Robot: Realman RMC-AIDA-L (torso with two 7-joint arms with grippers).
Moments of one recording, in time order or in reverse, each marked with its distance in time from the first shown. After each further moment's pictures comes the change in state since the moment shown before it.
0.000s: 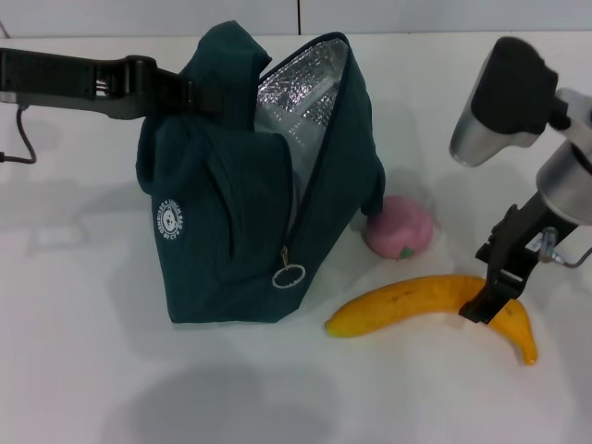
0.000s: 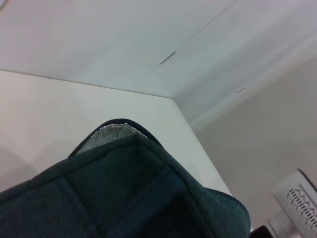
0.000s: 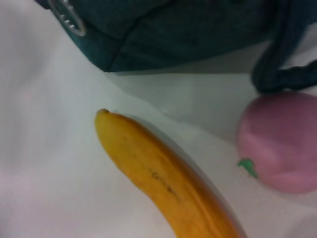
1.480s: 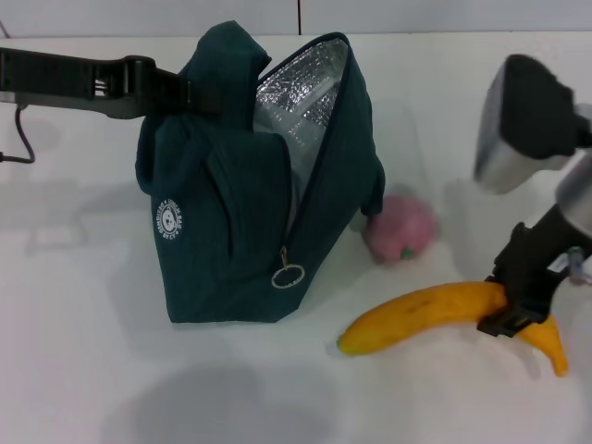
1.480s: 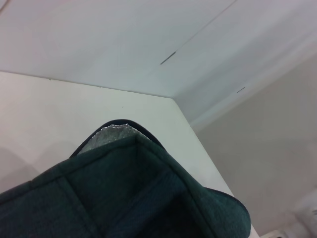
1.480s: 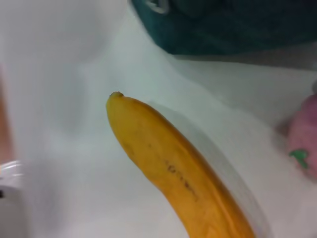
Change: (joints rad) left arm 0.001 0.001 0.002 0.003 0.000 0.000 0.002; right arm -0.051 -0.010 -0.003 -0.100 0.041 -0.094 -0.101
